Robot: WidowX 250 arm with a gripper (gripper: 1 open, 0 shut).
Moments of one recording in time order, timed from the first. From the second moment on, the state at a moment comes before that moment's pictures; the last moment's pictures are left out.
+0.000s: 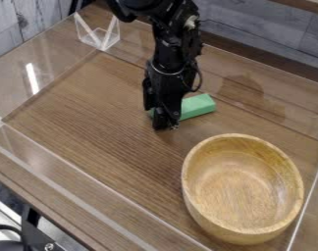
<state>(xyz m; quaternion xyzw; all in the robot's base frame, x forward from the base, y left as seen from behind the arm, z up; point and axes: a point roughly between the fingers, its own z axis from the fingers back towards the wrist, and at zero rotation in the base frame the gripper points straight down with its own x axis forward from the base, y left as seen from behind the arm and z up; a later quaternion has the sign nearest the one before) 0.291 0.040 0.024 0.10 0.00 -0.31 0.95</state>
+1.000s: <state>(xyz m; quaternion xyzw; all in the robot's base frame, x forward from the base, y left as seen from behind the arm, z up) 0.290 0.018 0.098 0.12 -0.06 -0.25 0.96</state>
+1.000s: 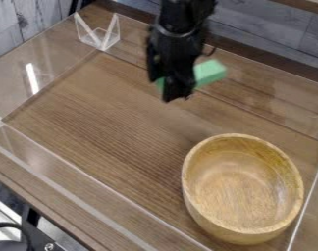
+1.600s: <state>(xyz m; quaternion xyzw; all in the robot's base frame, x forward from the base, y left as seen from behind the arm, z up) 0.265 -0.096 0.092 0.10 -0.09 -0.35 0.93</state>
